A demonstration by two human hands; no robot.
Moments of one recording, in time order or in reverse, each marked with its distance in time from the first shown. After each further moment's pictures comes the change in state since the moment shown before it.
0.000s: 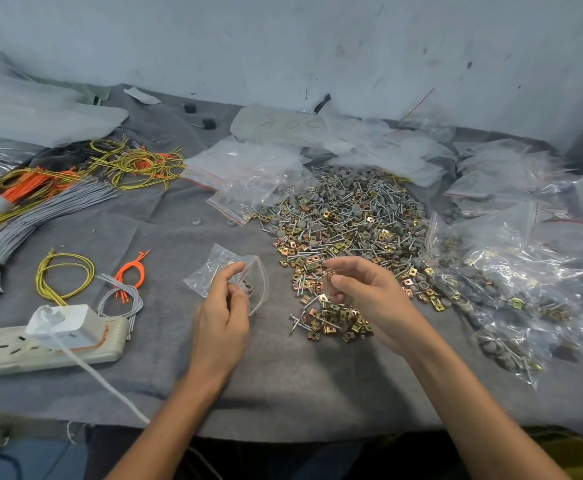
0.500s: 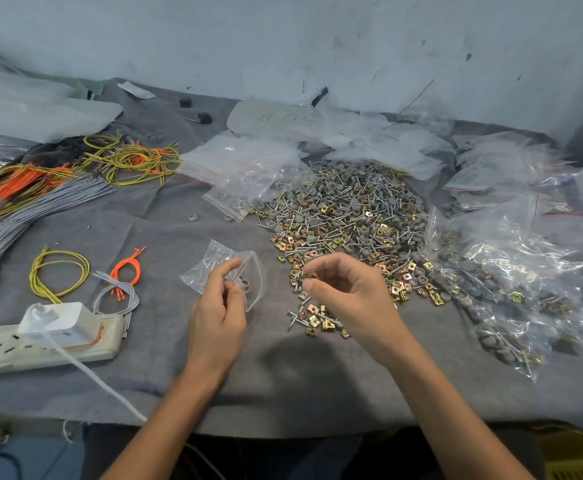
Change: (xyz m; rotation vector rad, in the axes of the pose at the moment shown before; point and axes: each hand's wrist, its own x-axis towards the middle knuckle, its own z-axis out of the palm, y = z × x) left_hand 0.000 -0.002 0.000 -0.016 0.009 -0.005; right_hand -0.024 -0.018 0.039 -0.130 0.009 -0.209
